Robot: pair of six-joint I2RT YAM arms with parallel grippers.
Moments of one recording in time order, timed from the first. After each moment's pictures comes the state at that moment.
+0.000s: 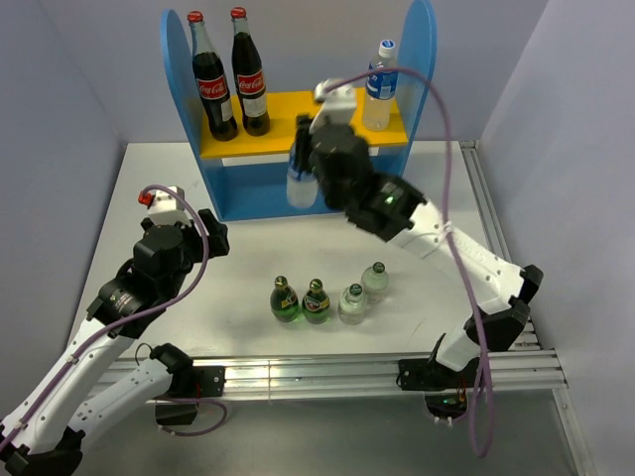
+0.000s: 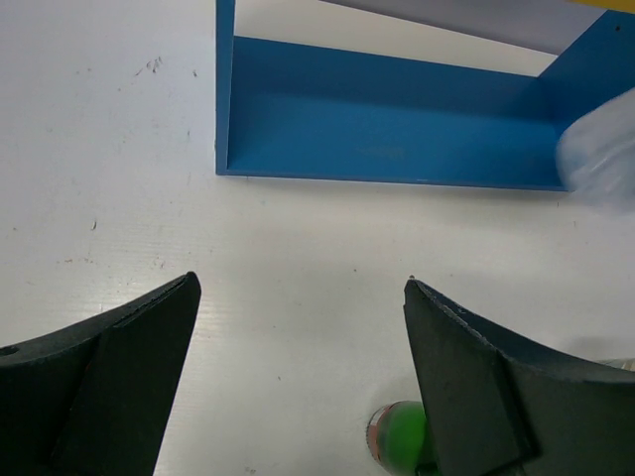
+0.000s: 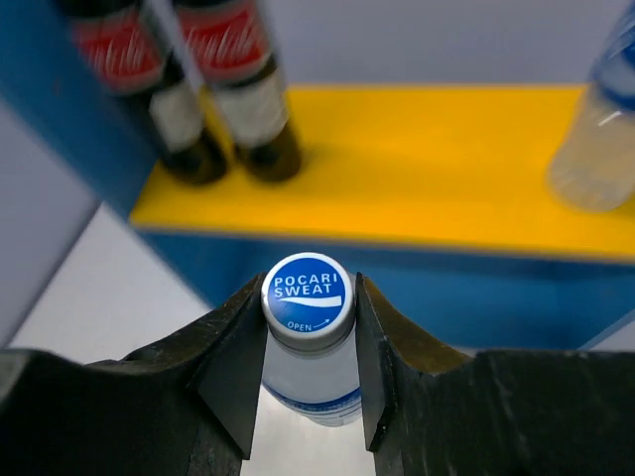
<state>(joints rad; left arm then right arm) -0.59 0.70 0.90 -0.54 -0.47 -0.44 1.01 1.56 1.80 -0.41 0.73 0.23</state>
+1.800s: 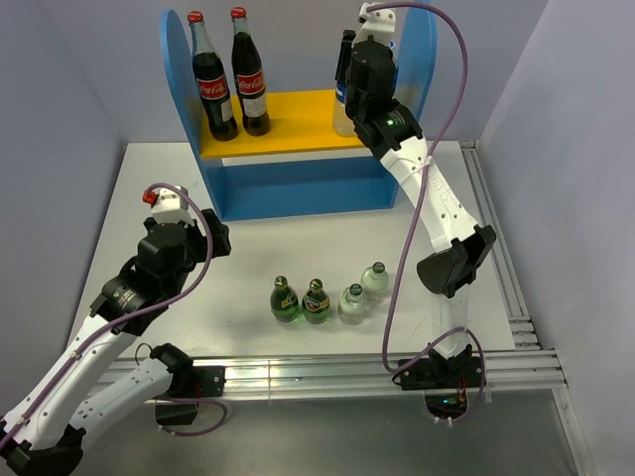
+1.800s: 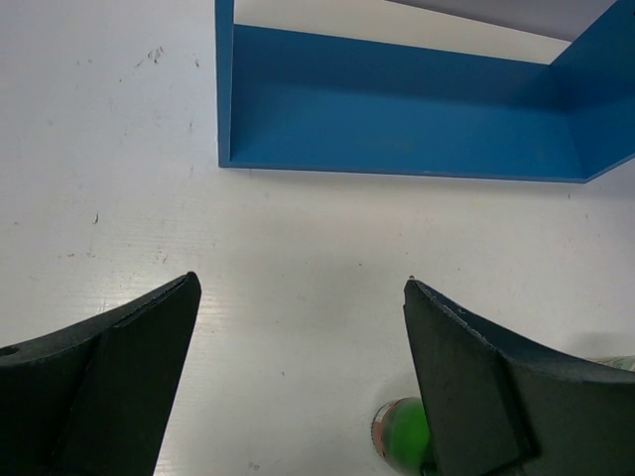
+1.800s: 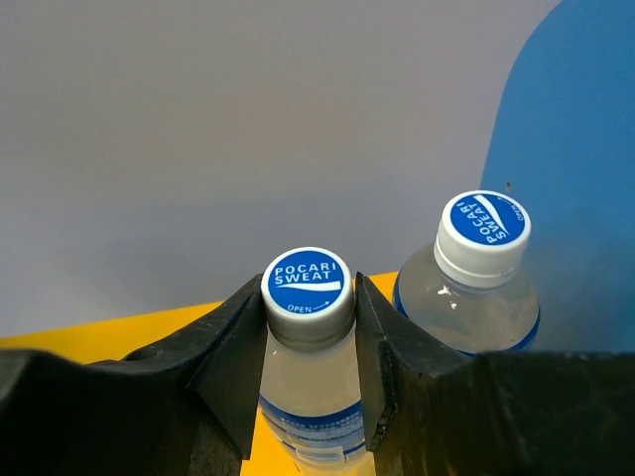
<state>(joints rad) -0.59 0.72 0.90 -0.55 -0.47 -0.44 0.53 1.97 2.36 -0.30 0.60 0.06</state>
